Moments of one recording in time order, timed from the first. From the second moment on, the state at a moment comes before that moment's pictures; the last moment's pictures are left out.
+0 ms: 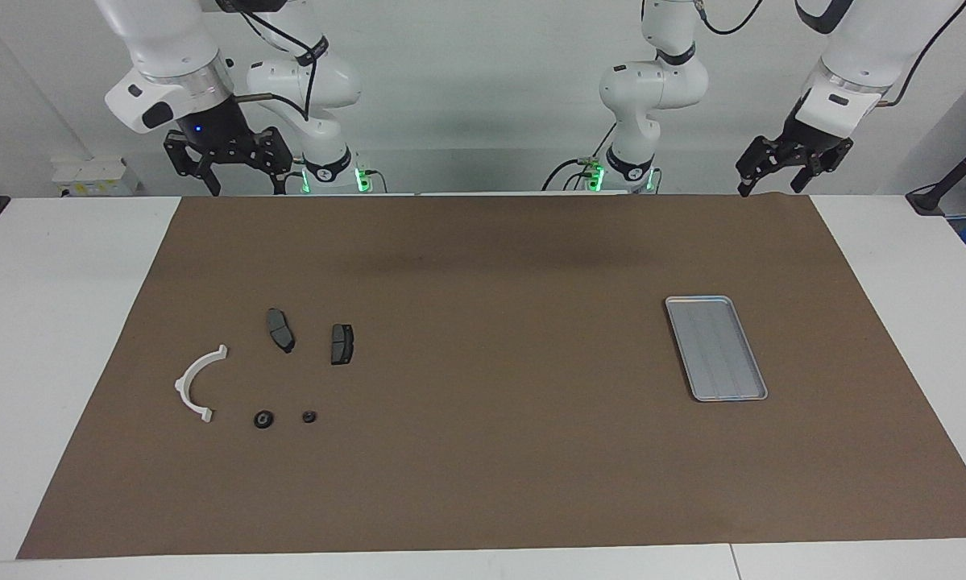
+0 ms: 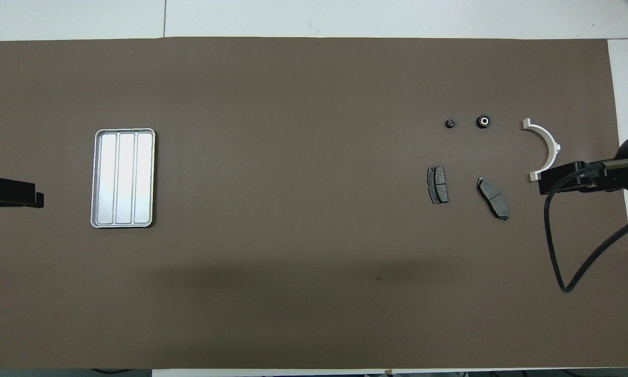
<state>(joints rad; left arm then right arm) 0.00 -0.19 -0.01 -1.77 -0.02 1.57 -0.04 0.02 -0.10 0.05 -1.62 0.01 1.48 0.06</state>
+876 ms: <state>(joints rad) 0.00 -0.19 -0.01 -1.77 -0.02 1.58 -0.04 0.02 -0.12 0.04 -1.62 0.01 1.48 -0.01</state>
